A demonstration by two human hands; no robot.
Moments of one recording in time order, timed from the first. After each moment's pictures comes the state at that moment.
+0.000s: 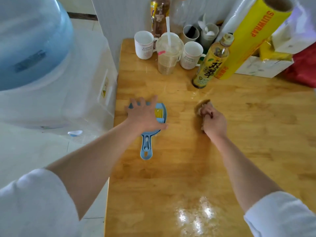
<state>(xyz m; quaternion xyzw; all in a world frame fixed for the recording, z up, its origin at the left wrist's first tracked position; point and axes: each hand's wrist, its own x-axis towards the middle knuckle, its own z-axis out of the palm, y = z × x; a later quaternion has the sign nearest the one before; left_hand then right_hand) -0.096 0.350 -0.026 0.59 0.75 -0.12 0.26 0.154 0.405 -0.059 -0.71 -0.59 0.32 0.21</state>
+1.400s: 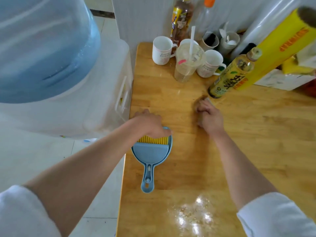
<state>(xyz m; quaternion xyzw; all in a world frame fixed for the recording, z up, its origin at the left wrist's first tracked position) -0.138 0.350 0.017 0.61 0.66 -0.27 0.35 0.081 0.441 -0.061 -0.61 -0.66 0.38 0.21</state>
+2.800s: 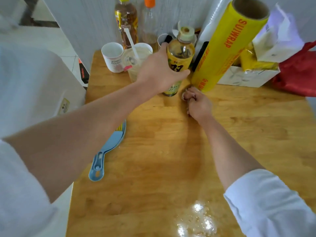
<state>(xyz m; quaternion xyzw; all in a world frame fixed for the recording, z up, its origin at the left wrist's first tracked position) -0.021 0.517 0.057 0.61 0.70 0.32 0.18 0.159 0.542 -0.061 -0.64 -0.65 0.36 0.22</state>
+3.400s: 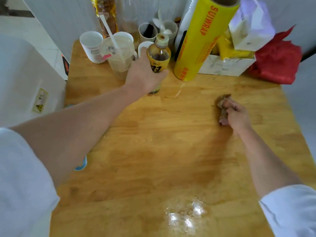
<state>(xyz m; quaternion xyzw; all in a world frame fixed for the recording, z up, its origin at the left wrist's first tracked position) 0.004 0.505 0.026 0.58 0.72 0.32 0.21 0.335 0.509 -0.044 -0.76 -0.45 0.38 0.27</state>
